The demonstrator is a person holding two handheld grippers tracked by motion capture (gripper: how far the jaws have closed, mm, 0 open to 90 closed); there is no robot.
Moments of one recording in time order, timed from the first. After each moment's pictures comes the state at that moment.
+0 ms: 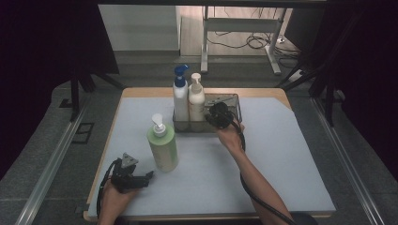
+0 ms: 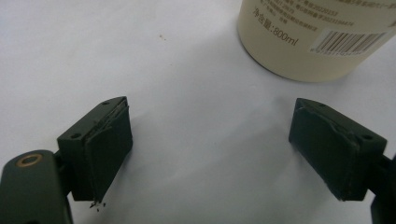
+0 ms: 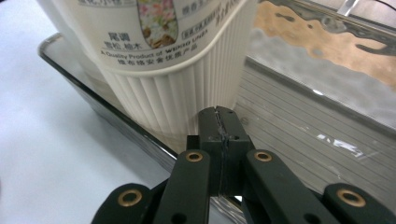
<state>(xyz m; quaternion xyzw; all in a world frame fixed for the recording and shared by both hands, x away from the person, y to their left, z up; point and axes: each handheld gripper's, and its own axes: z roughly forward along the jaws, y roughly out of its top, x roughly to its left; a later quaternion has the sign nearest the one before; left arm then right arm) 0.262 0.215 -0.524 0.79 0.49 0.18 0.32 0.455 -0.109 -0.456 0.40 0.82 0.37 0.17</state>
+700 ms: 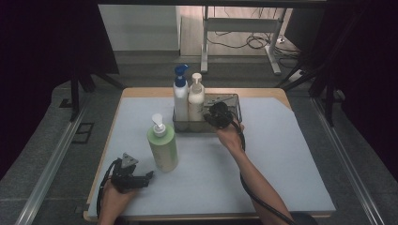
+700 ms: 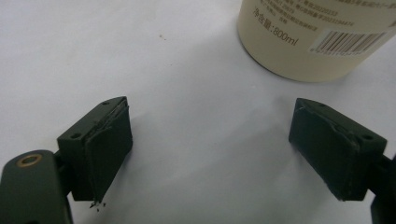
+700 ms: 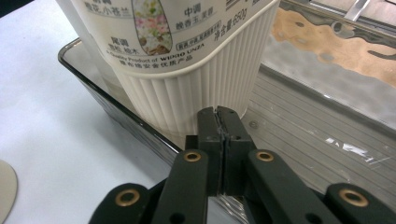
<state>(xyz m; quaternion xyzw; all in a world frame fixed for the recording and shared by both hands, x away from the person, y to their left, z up) 0.262 0.215 -0.524 0.79 0.49 0.18 0.32 0.454 -0.110 -0.453 0.40 0.82 0.38 0.16</state>
